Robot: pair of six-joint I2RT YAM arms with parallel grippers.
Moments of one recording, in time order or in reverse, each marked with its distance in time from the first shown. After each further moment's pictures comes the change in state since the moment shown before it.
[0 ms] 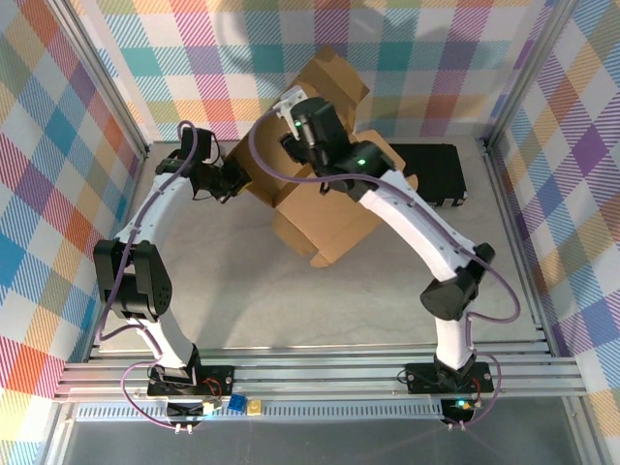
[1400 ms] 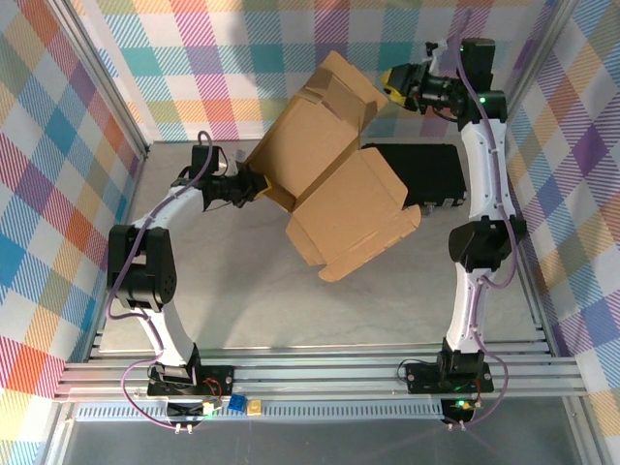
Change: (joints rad) left arm 0.004 0.084 -0.183 0.406 0.330 0.066; right arm -0.794 0.310 0.340 0.002 -1.490 0.908
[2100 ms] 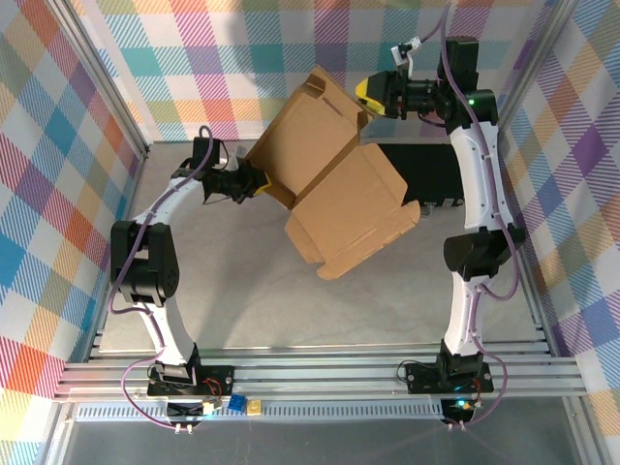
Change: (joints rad) left arm 0.000 0.045 0.113 -0.142 -0.008 0.017; right arm 0.100 -0.096 -0.034 -0.097 -0.113 -0.130
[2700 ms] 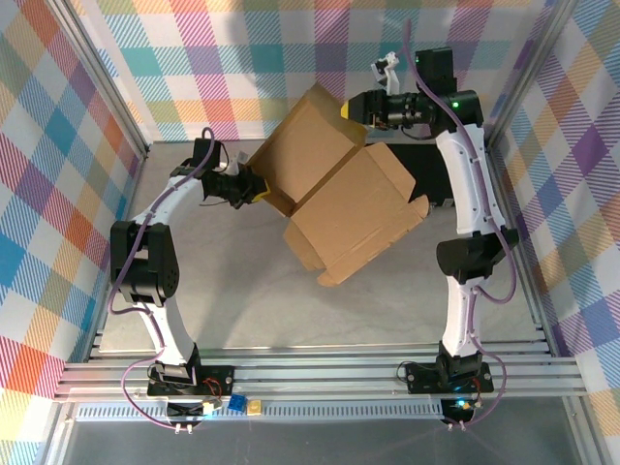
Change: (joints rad) left arm 0.000 0.000 0.020 -0.147 -0.006 0.099; right arm 0.099 -0.008 0.018 -0.220 0.312 -0.336
